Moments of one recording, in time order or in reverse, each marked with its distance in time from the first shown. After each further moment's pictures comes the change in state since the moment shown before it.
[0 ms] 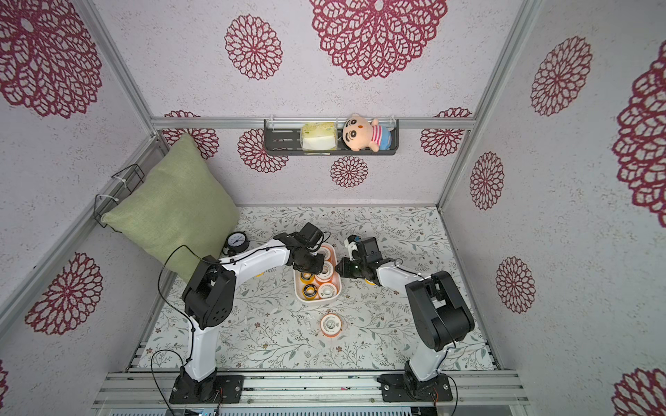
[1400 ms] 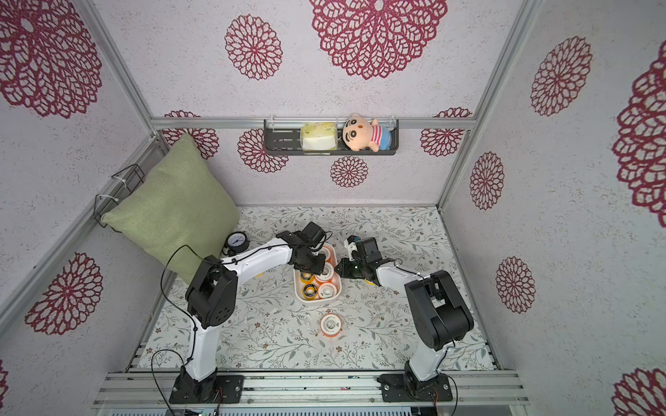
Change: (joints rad) left arm -0.016 0.027 0.061 -0.080 -0.015 0.000; right arm 0.000 0.006 0.000 -0.001 -0.005 0.000
